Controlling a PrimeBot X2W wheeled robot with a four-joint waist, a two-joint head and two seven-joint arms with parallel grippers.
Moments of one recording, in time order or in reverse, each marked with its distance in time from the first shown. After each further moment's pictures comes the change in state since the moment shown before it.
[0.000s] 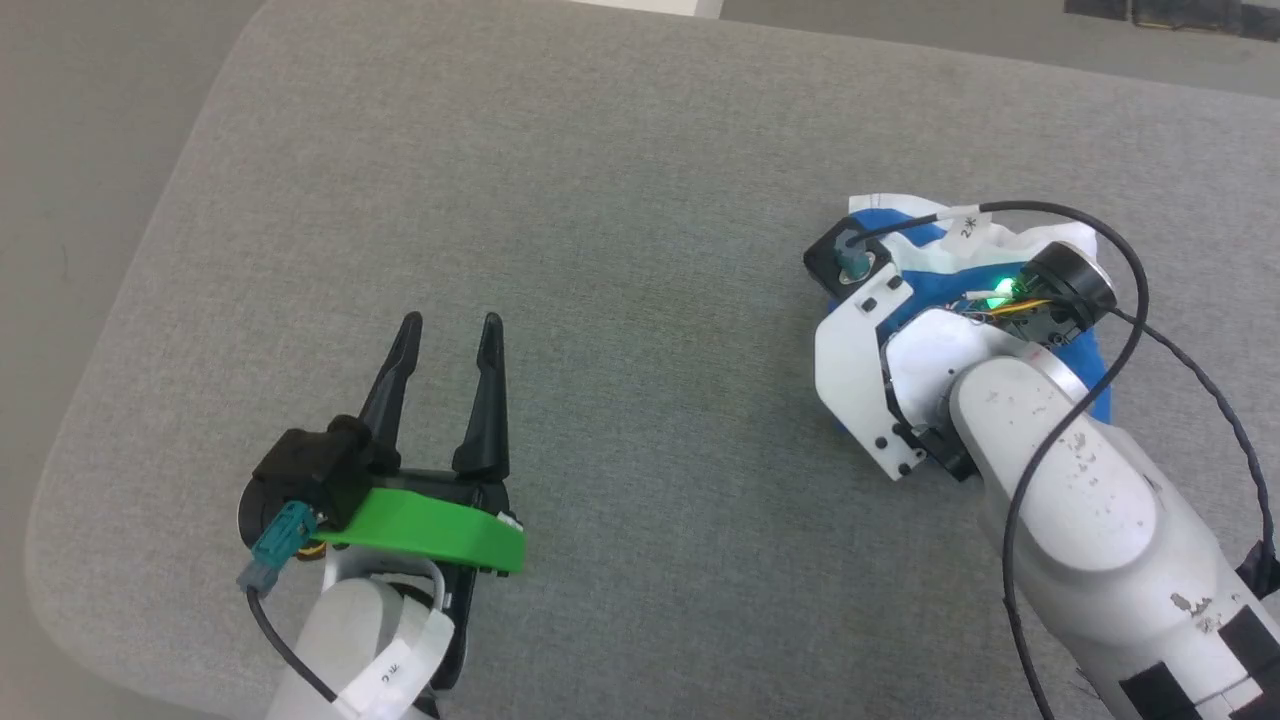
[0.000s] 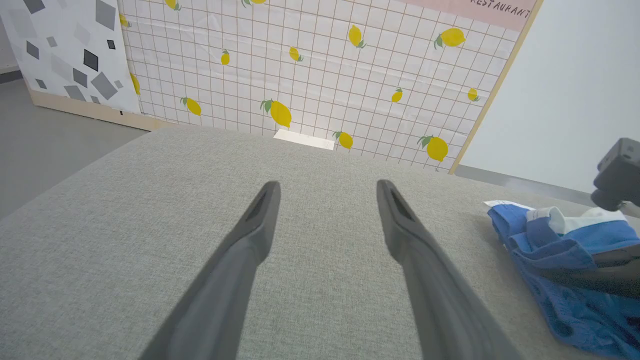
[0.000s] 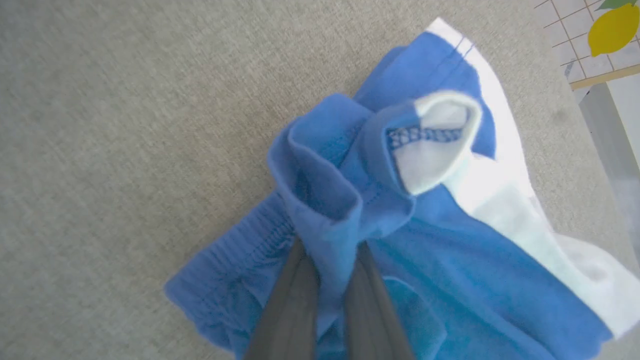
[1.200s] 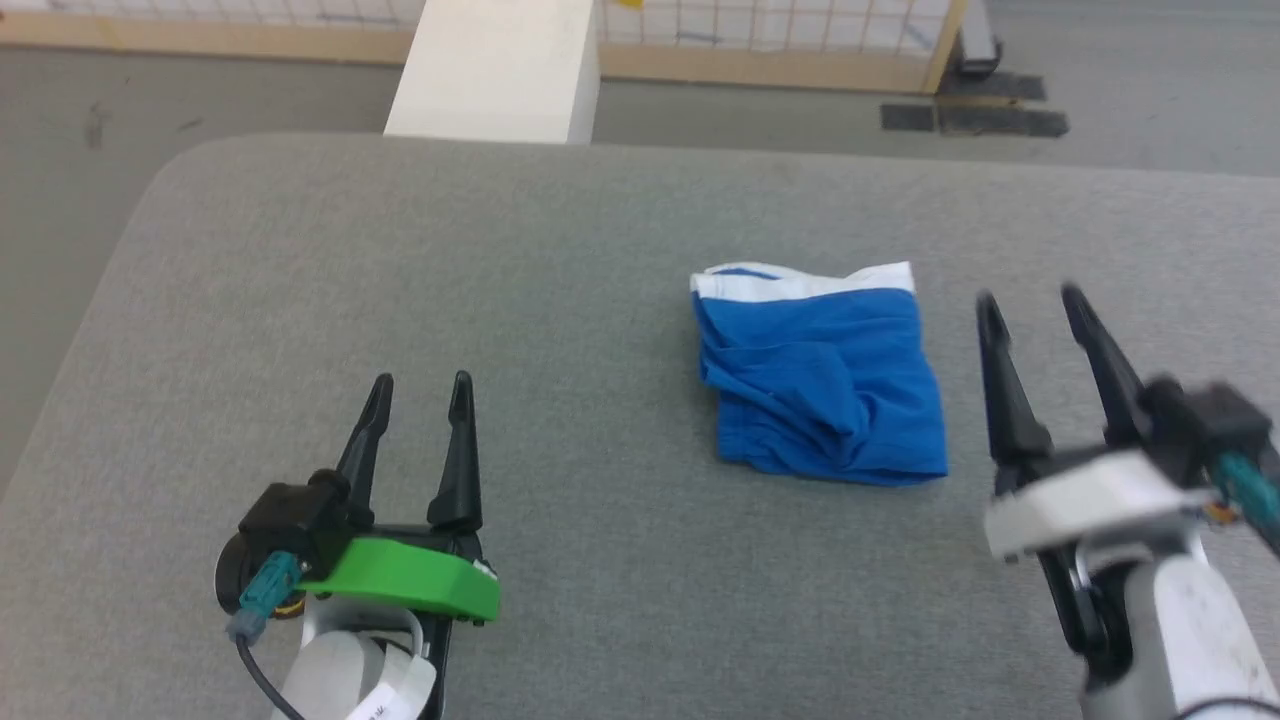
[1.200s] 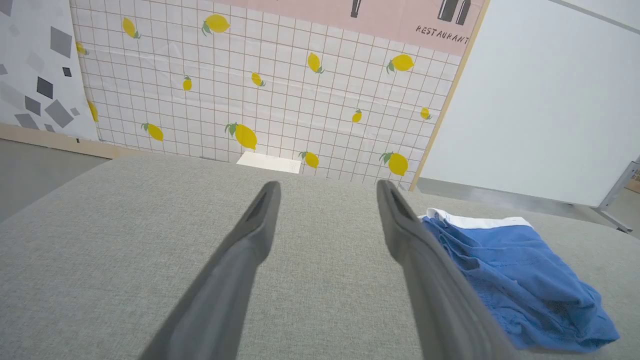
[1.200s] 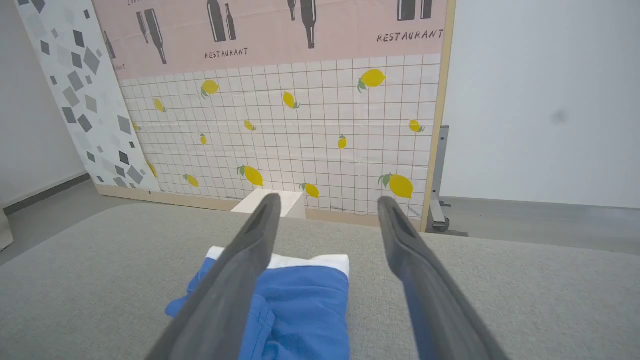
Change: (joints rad) left arm 0.084 0.000 0.049 0.008 0.032 0.006 0.000; right arm 0.495 0.129 -0.514 -0.343 0.119 0.000 -0.969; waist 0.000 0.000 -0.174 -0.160
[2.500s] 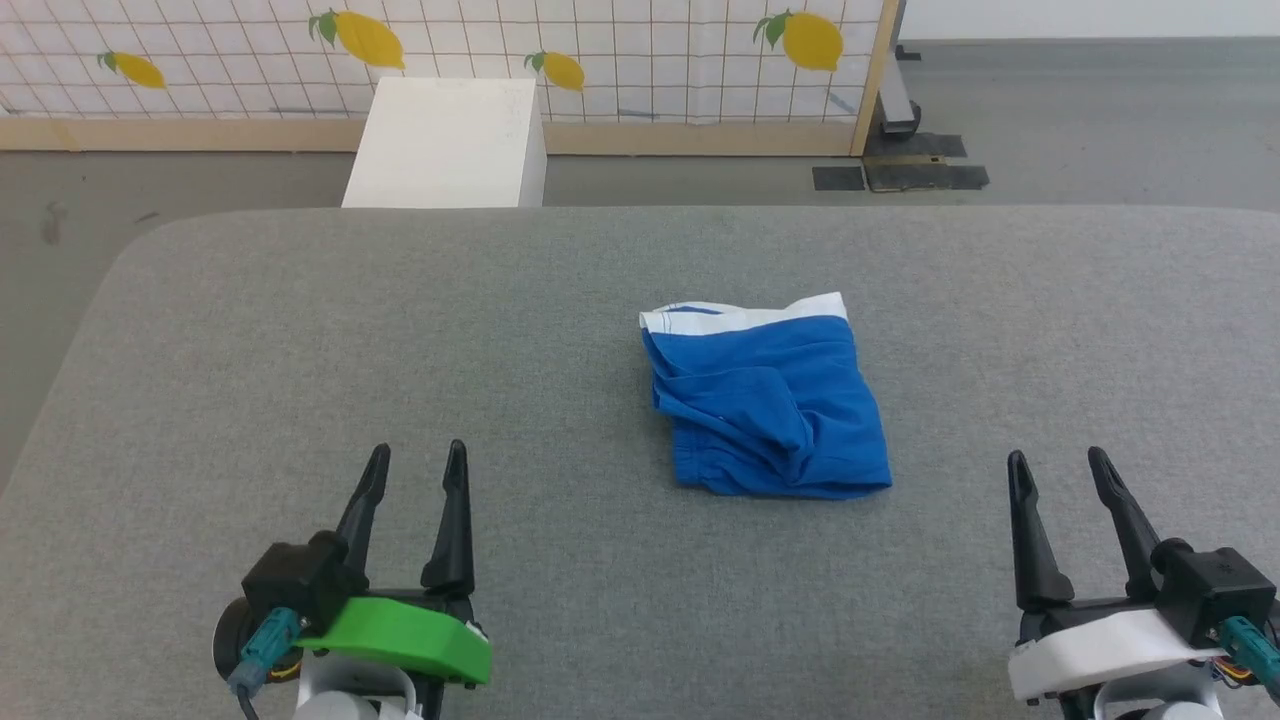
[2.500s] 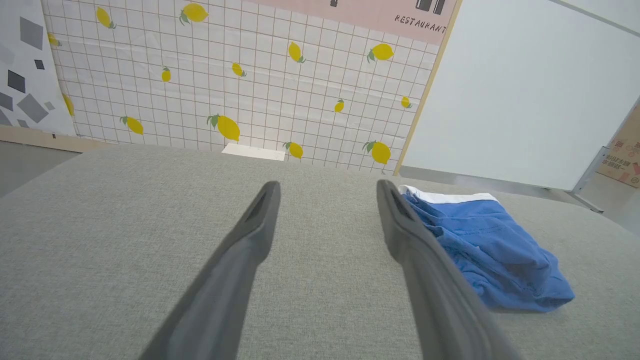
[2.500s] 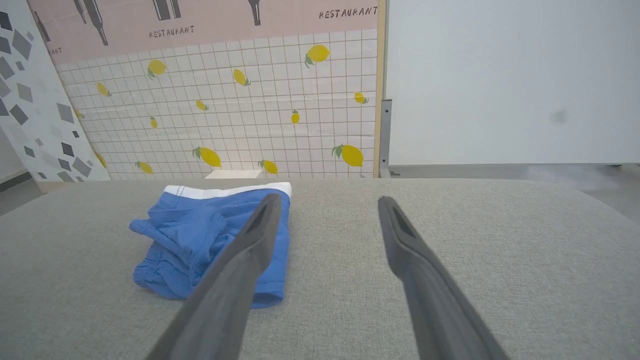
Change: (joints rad) left arm 0.095 0.000 0.020 0.016 0.007 -0.016 0.000; right arm 0.239 0.005 -0.054 0.038 -0.022 0.000 -0.137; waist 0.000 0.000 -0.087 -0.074
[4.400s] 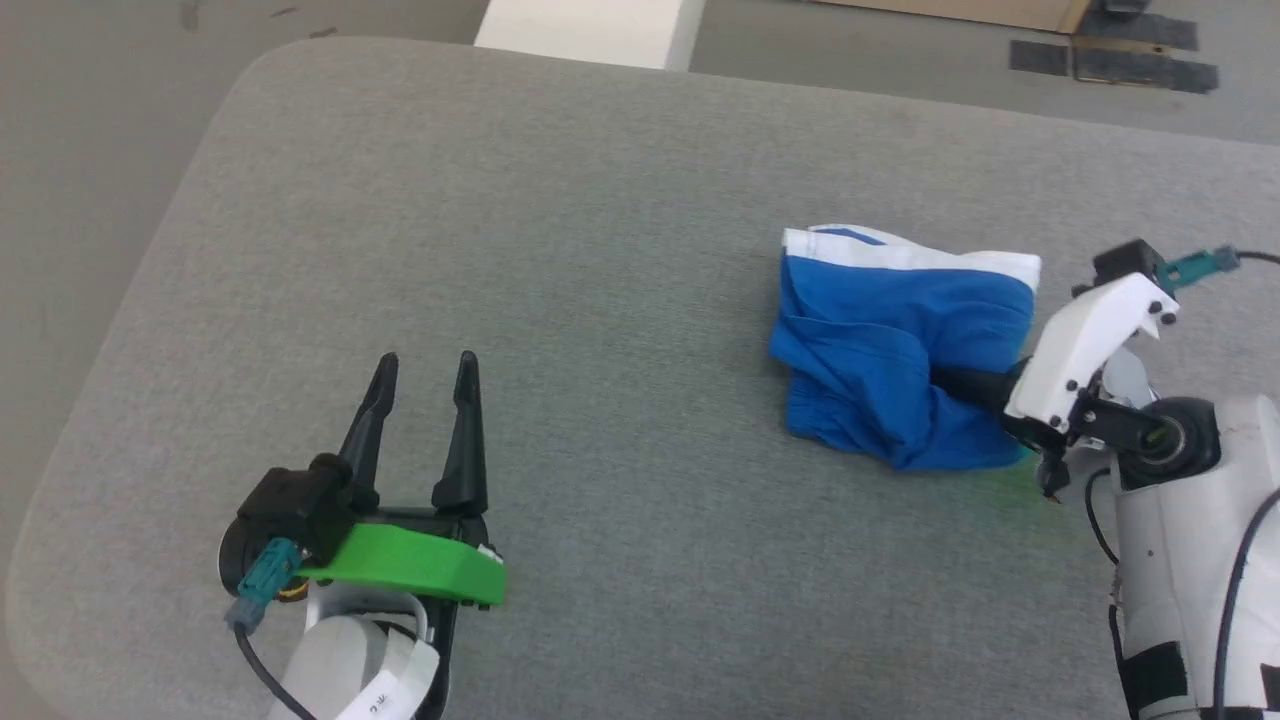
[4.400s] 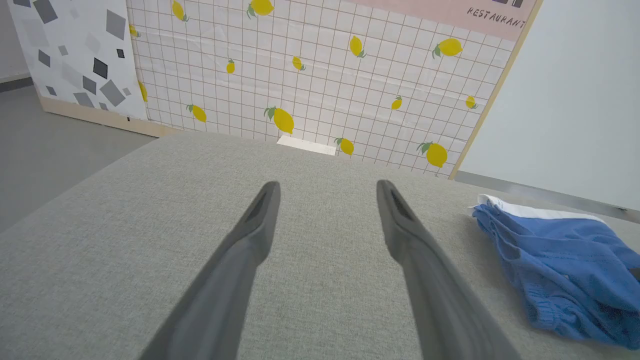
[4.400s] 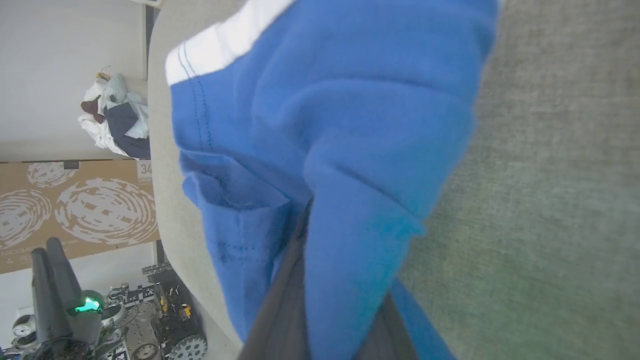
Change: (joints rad) left arm -0.114 0.000 -0.035 -0.035 -0.020 0.019 0.000; right arm -0.647 -0.008 -0.185 0.489 0.542 -0.001 1.190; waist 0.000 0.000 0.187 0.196
